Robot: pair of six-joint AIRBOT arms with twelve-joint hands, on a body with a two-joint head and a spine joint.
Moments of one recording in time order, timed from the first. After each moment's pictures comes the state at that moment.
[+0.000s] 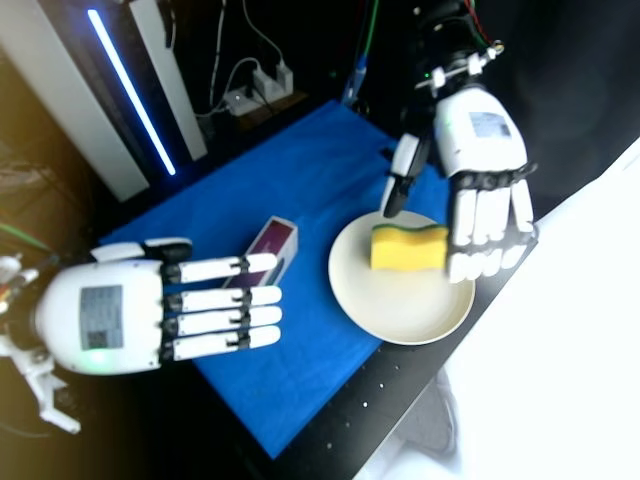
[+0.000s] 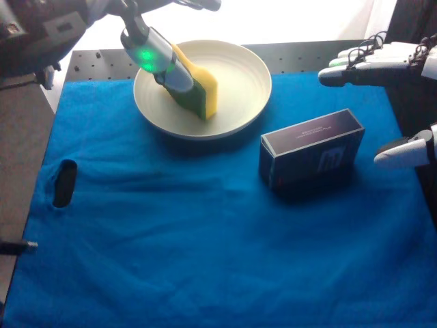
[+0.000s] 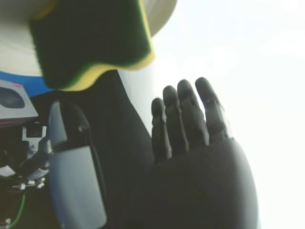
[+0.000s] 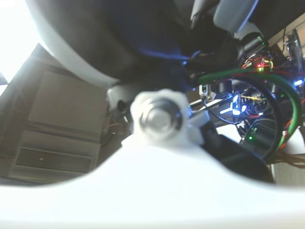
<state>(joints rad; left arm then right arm) 0.34 -1.35 1.66 0.72 -0.21 0.49 -0.86 -1.09 1.58 -0.54 1.01 0.03</state>
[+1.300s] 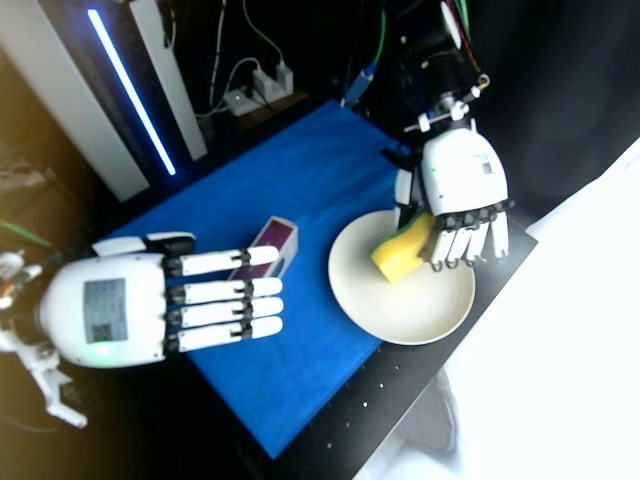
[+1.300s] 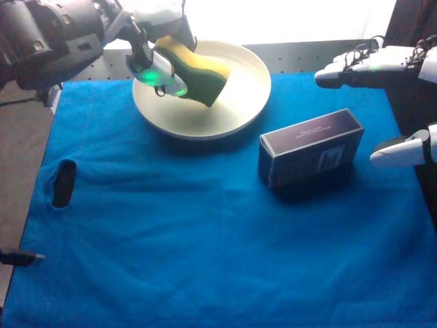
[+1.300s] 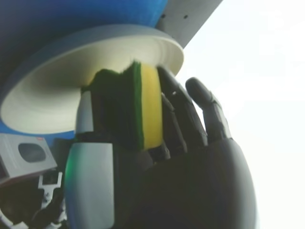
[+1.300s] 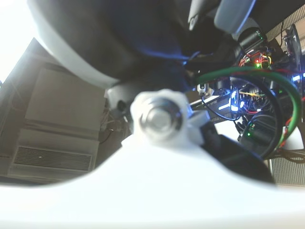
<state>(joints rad) 0.38 -1.39 1.71 0.68 -0.16 0.49 -0.86 -1.10 1.58 -0.54 1.02 0.03</state>
